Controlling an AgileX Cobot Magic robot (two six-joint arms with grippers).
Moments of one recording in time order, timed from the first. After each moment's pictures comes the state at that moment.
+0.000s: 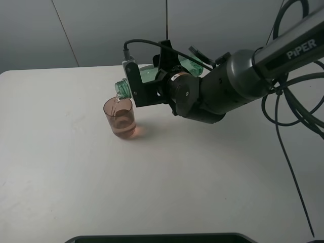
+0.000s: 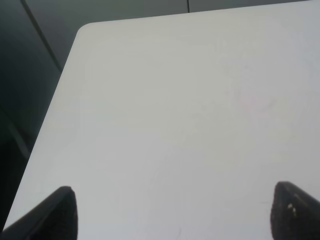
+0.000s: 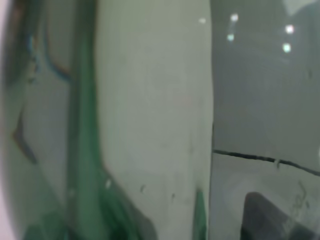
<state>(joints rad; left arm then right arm) -0.07 0.00 -0.51 0.11 1.09 0.03 0.85 2.01 -0.94 0.85 -0.68 -2.09</state>
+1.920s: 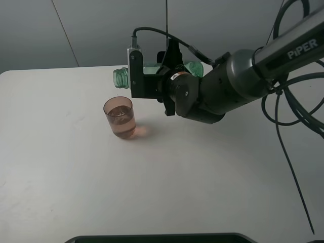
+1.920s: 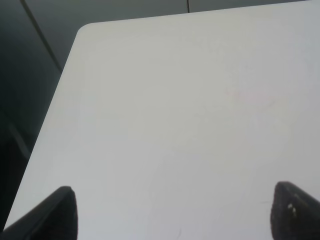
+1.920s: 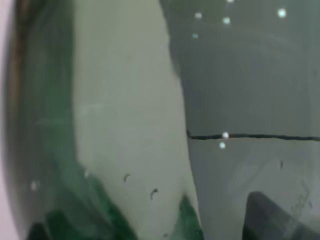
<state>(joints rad) -0.07 0.00 -0.51 0.11 1.09 0.03 0.85 2.01 -0.94 0.86 -0.70 -1.86</state>
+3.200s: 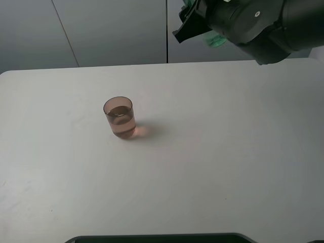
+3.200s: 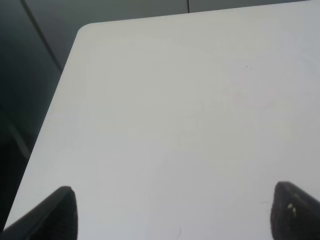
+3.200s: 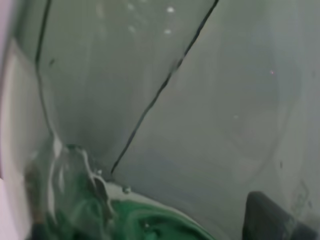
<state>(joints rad) -0.07 0.00 -0.51 0.11 1.09 0.03 0.64 1.69 -0.94 0.77 -0.61 -1.10</state>
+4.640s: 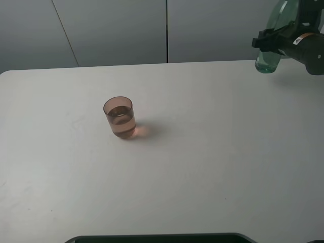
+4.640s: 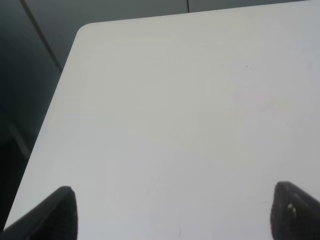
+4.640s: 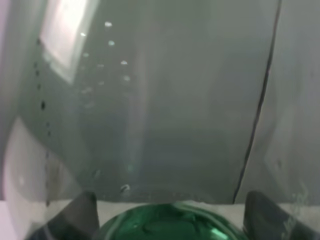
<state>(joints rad) -0.07 0.00 -0.51 0.11 1.09 0.03 -0.04 2.01 -0.94 -0.06 -0.67 0.01</state>
